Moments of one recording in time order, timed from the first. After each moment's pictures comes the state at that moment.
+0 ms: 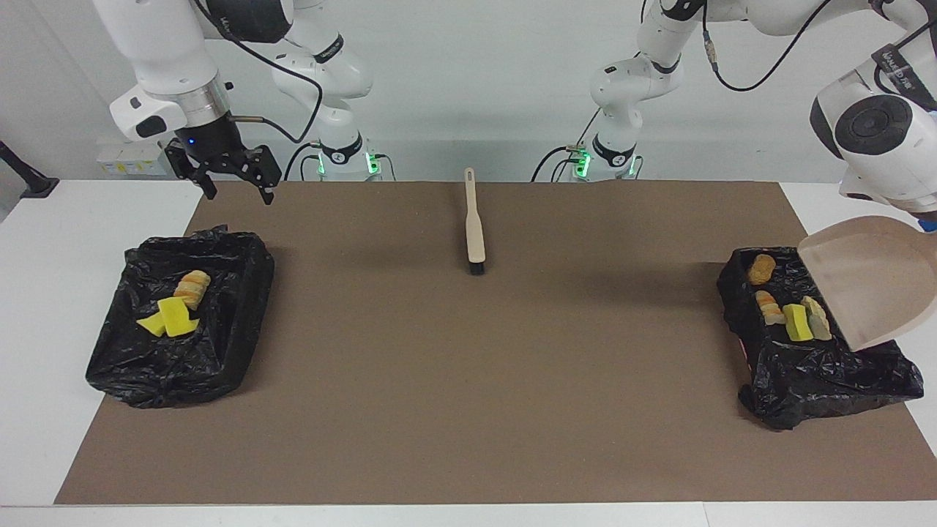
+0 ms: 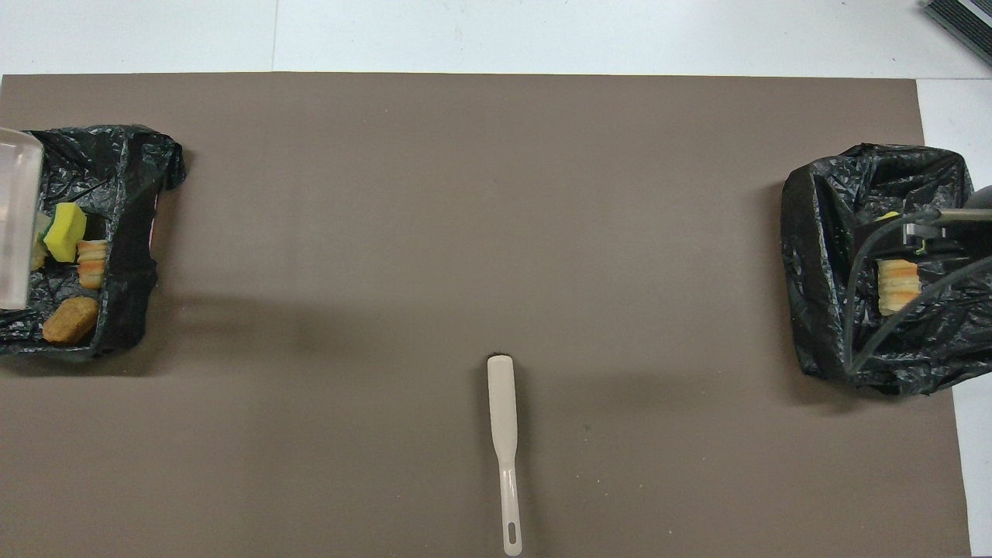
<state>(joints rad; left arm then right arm) 0.27 0.23 -0.25 -1.49 0.97 1.73 1.47 -0.07 -0.04 0.08 -1.59 -0.04 1.58 0.11</state>
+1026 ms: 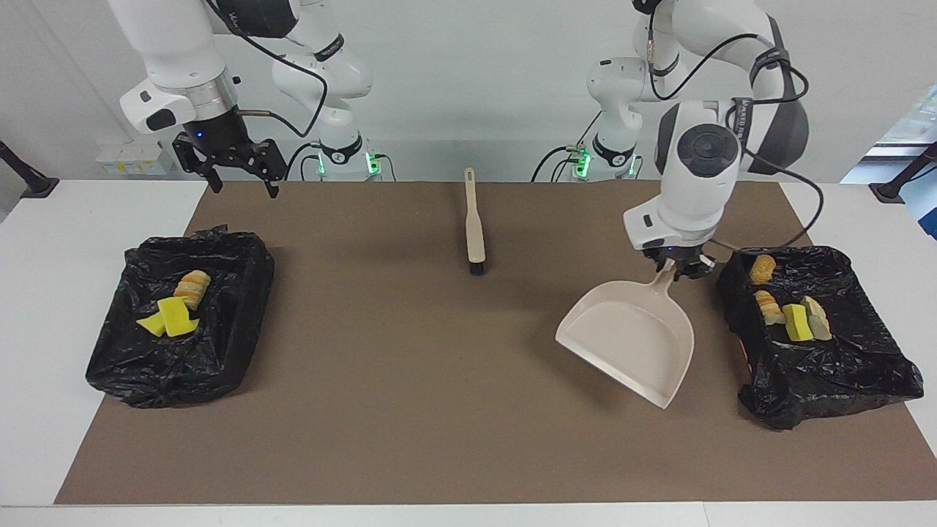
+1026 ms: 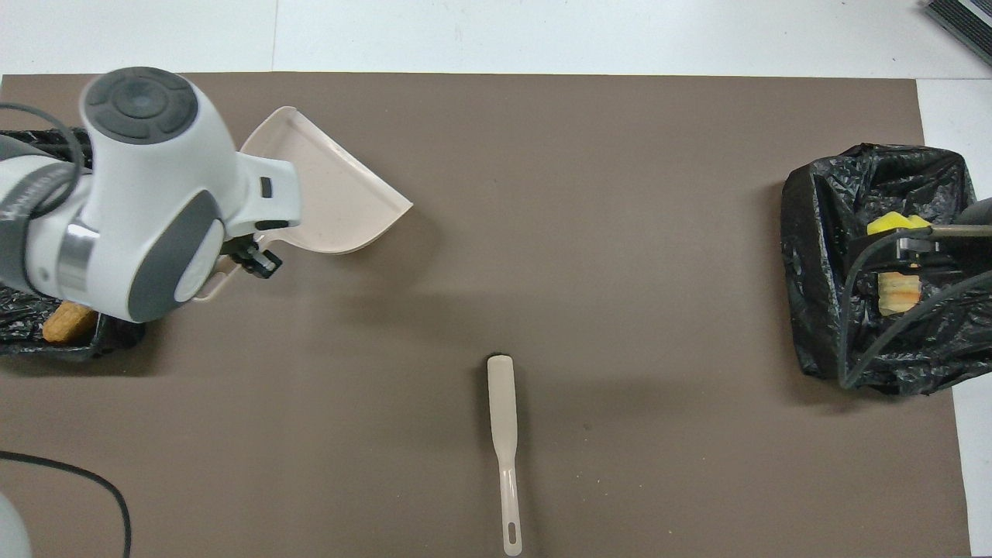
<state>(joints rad) -0.11 0.26 -0.26 -1.63 0.23 1.72 0.23 -0.07 -0.05 0.08 -1.62 -0.04 1.58 0.11</state>
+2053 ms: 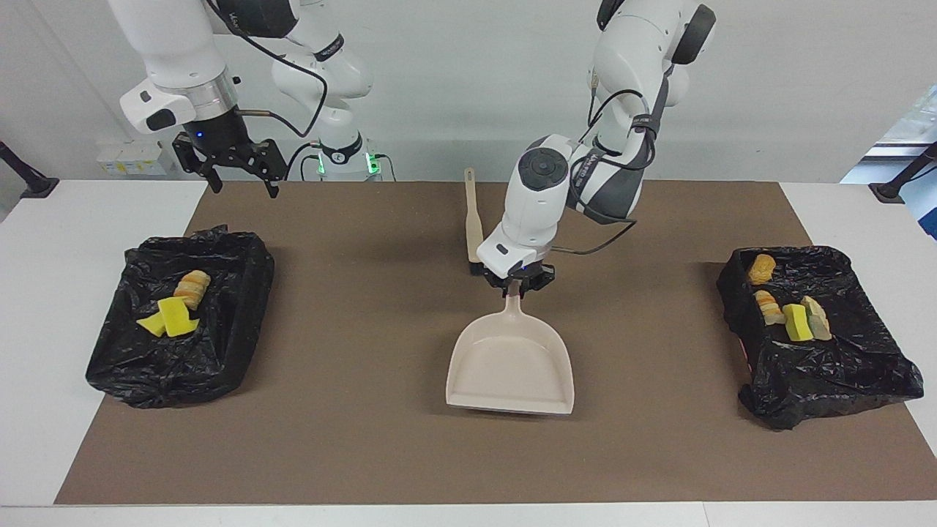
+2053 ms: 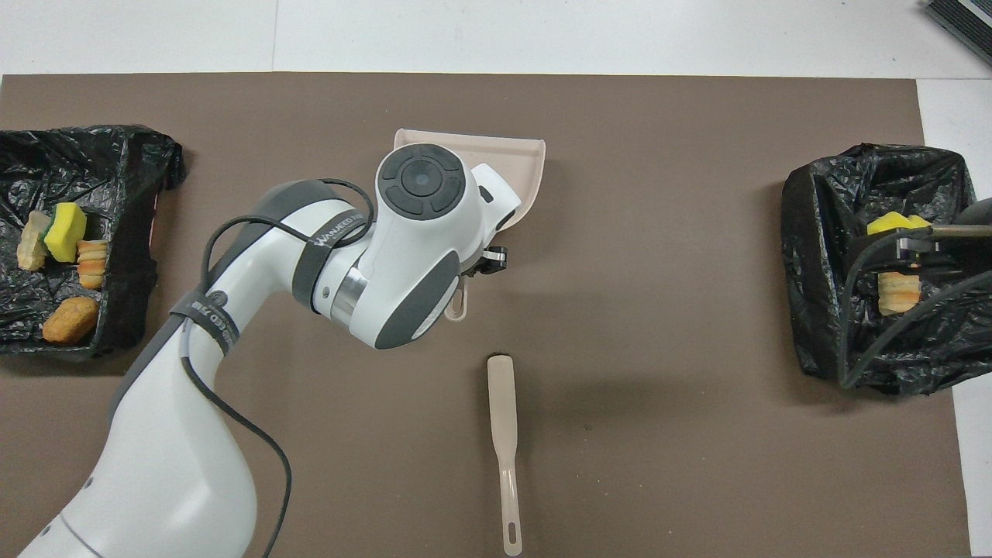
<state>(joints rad) -0.42 0.48 -0.26 -1.49 0.07 1.97 -0.55 -0.07 -0.05 0.08 -1.62 -0.04 1.58 0.11</state>
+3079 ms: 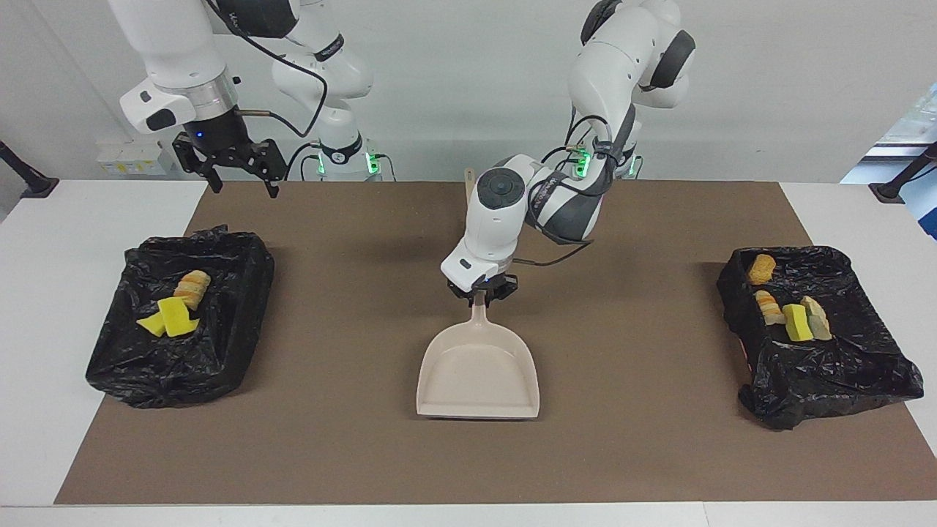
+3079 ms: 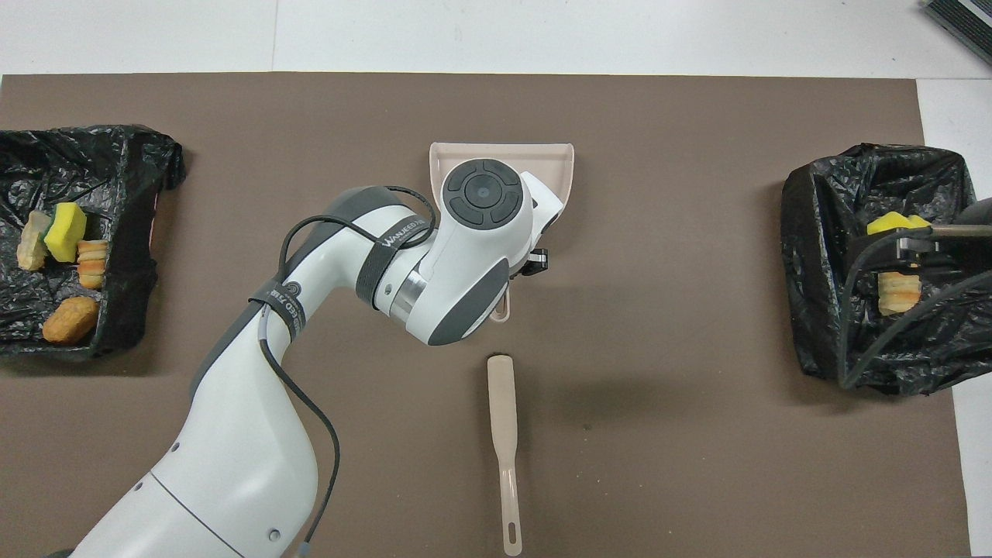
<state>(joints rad) -0.48 0.59 -0.25 -1.41 0.07 2.01 -0.64 -0.07 -0.05 0.08 -1.62 -0.04 1.58 0.11</state>
